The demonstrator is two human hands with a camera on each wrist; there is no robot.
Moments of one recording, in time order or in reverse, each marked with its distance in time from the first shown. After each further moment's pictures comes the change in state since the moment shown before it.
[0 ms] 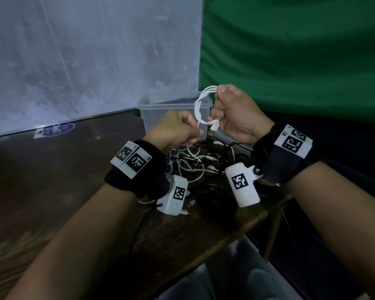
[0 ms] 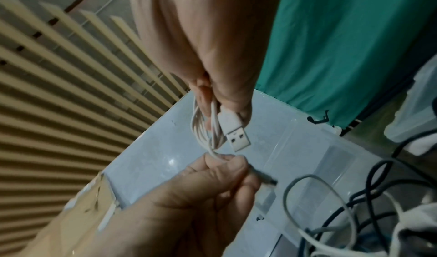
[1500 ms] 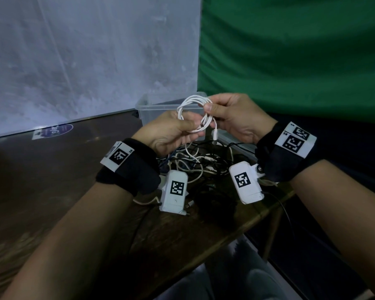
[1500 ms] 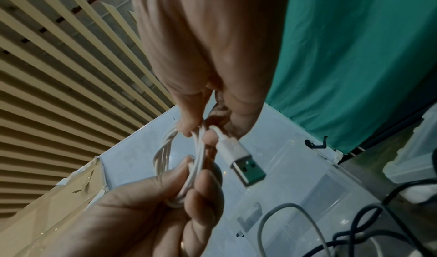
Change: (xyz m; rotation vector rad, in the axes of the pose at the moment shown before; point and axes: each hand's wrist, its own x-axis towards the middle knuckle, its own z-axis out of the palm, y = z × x) left_hand -0.006 0.009 -0.006 -0.419 -0.190 -0.086; right_hand 0.002 0.002 -0.013 -0.262 -0.052 -0.035
